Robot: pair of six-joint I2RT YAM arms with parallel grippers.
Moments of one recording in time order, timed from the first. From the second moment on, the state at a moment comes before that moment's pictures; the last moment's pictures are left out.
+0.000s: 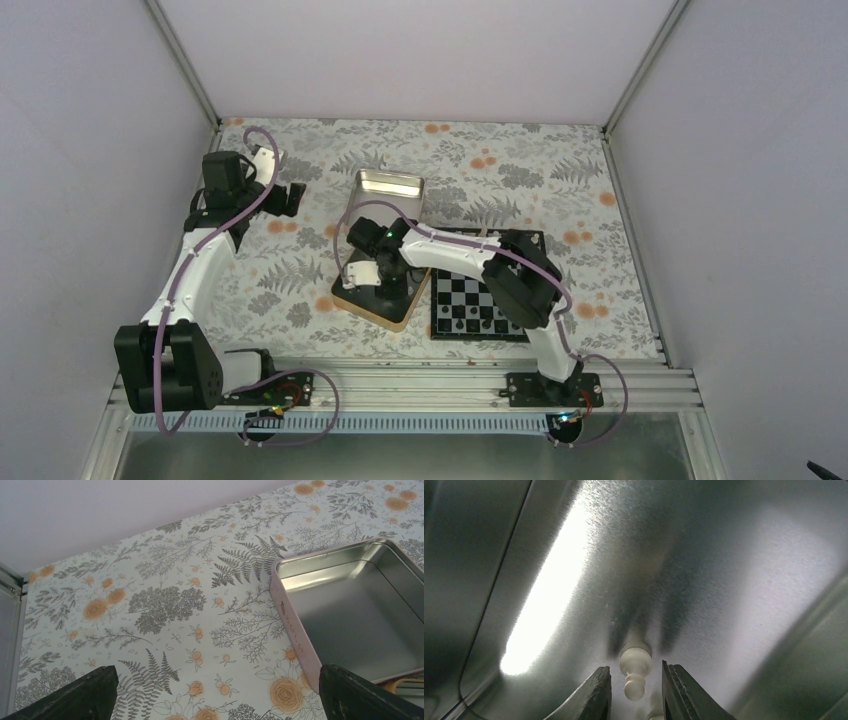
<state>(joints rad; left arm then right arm) 0.06 1.24 0.94 -0.29 0.31 0.29 1.02 2.07 1.55 -0.89 -0.06 -0.65</state>
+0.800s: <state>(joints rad) 0.06 1.24 0.94 -0.29 0.31 0.29 0.96 1.81 1.55 -0.92 -0.05 -0.62</state>
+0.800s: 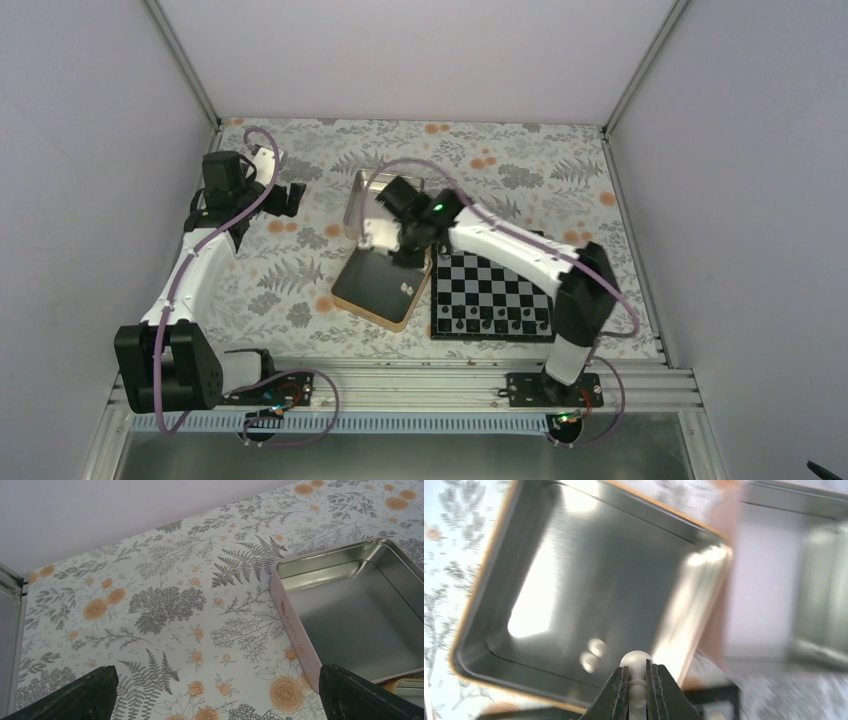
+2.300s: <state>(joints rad) 0.06 1.24 0.94 -0.29 0.33 0.30 0.15 1.69 1.10 -0.80 -0.12 -0.75</state>
